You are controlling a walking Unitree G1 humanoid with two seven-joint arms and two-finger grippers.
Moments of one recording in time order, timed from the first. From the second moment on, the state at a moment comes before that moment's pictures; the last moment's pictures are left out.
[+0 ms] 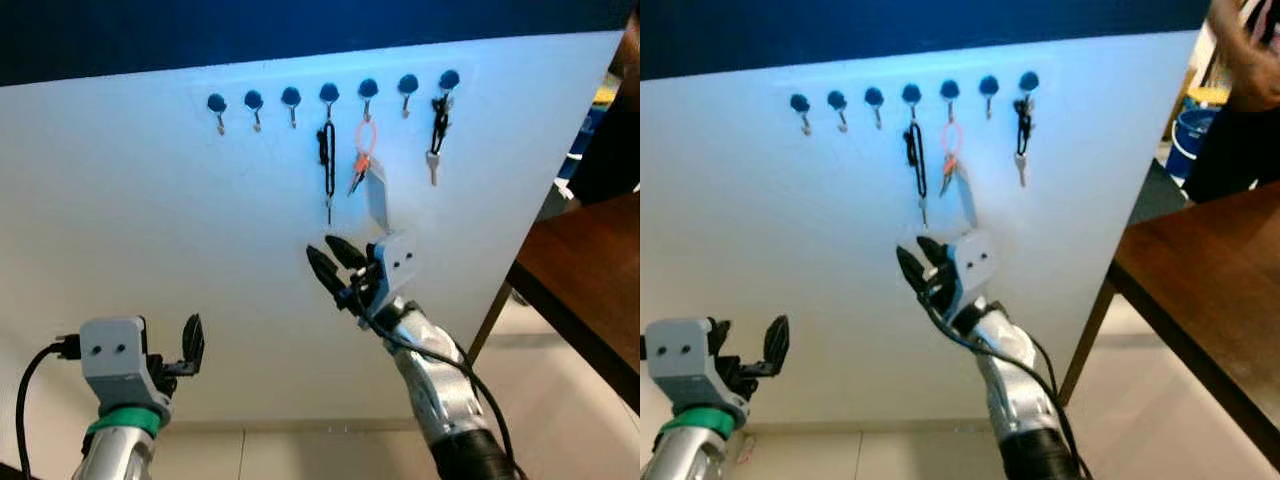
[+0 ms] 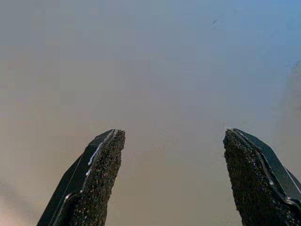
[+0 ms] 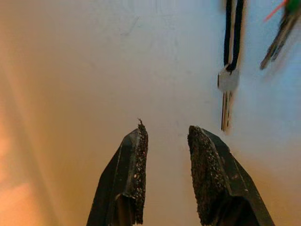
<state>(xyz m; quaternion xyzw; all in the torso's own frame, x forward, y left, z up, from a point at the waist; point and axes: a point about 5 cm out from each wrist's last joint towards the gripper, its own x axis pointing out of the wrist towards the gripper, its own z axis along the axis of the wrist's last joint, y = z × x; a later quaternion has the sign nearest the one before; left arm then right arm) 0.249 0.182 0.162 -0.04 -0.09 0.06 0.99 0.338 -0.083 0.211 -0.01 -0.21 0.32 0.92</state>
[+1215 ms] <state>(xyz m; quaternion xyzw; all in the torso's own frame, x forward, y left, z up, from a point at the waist) 0.262 0.174 0.143 -0.01 -0.04 0.07 1.00 0.290 -0.155 0.133 0.06 0.01 0.09 0.99</state>
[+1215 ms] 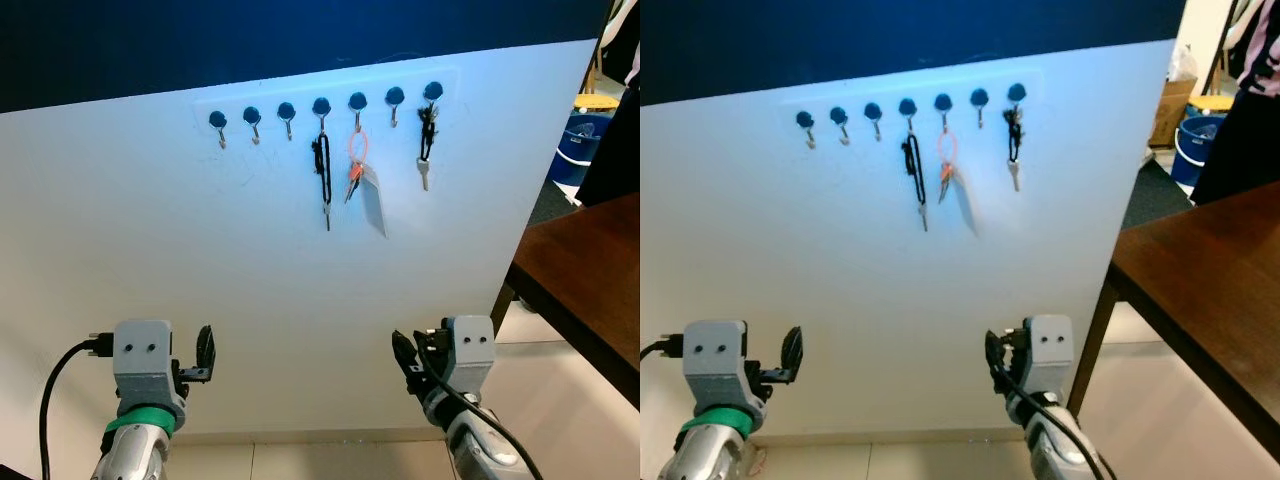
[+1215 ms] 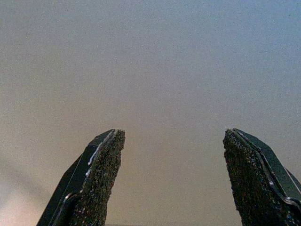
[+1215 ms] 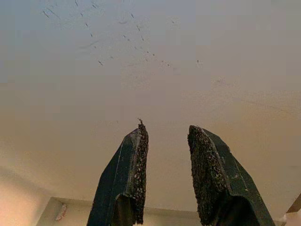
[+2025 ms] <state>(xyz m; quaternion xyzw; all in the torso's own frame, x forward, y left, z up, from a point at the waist) 0.262 0.182 0.142 -0.01 -0.05 0.09 1.00 0.294 -0.160 0.138 0.02 0.03 0.13 0.99</state>
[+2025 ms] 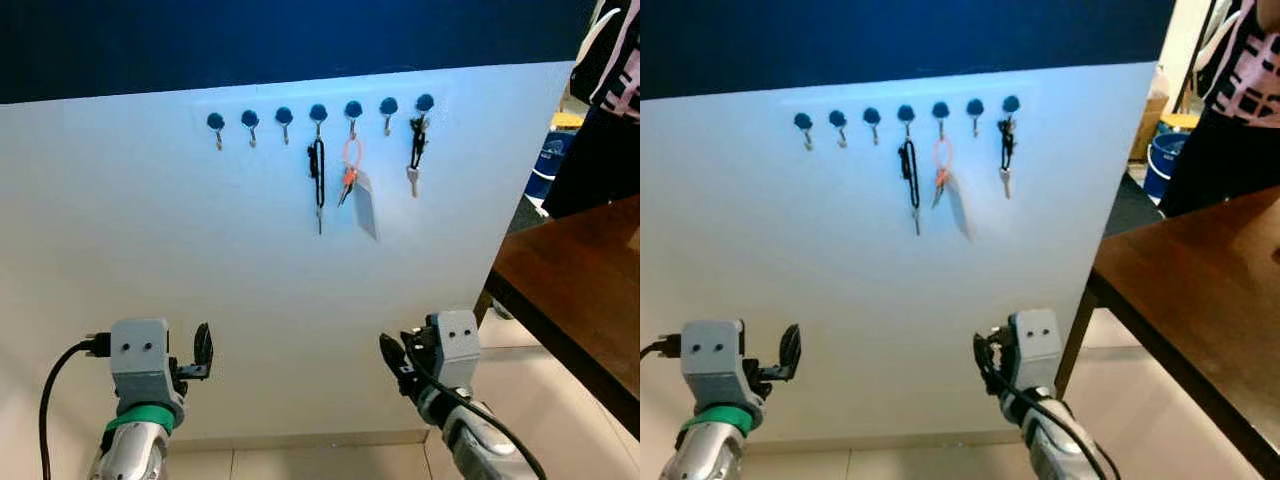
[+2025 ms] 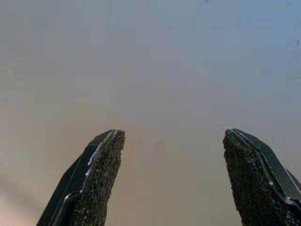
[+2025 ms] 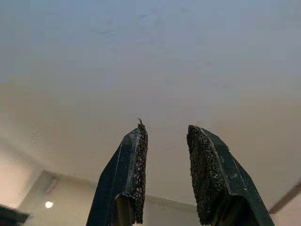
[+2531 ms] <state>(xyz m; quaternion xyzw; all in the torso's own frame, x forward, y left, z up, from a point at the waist) 0.261 0.191 0.146 0.00 -0.06 0.09 0.99 0.296 -0.173 0.148 0.01 0.02 0.12 0.99</state>
